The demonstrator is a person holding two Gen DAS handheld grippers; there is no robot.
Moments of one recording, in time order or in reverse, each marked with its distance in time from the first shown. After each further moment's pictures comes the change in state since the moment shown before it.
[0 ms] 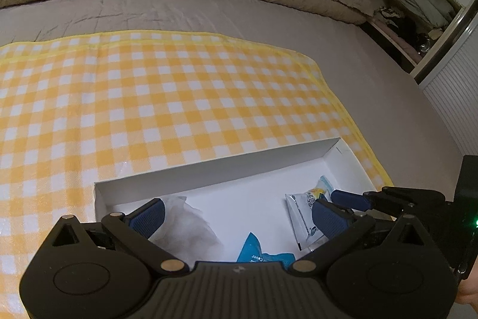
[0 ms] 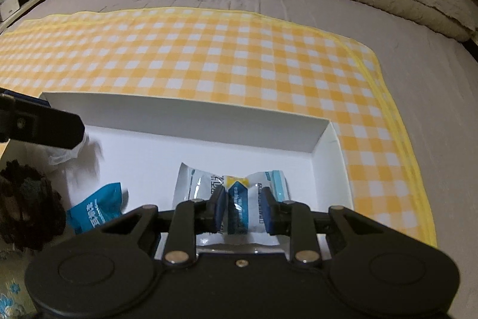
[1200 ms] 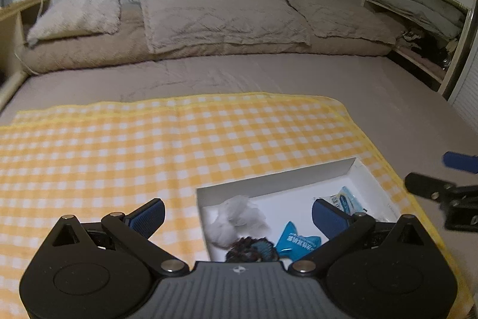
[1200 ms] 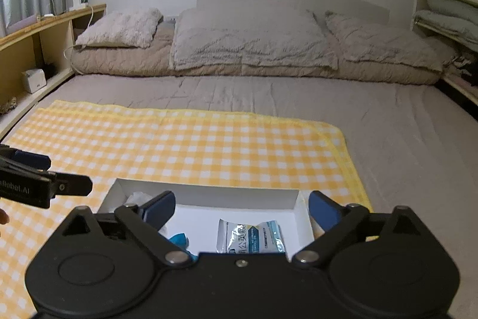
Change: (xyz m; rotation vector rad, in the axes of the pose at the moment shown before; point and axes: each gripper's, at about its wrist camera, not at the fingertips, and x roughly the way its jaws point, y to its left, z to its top) left arm -0.147 -0.031 -0.043 0.078 -0.211 0.265; right arm -0.172 0.004 0.003 0.070 -0.307 0.006
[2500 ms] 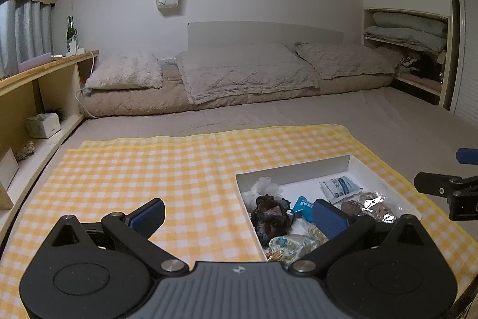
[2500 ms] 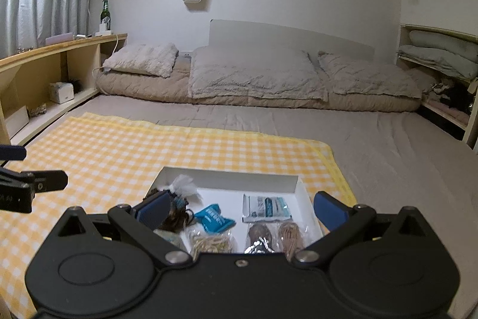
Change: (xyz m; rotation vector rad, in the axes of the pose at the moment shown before) left arm -0.157 -0.014 -0.125 0.065 -0.256 0.135; right arm -0.148 0.050 -0.083 -0.025 -0.161 -0.024
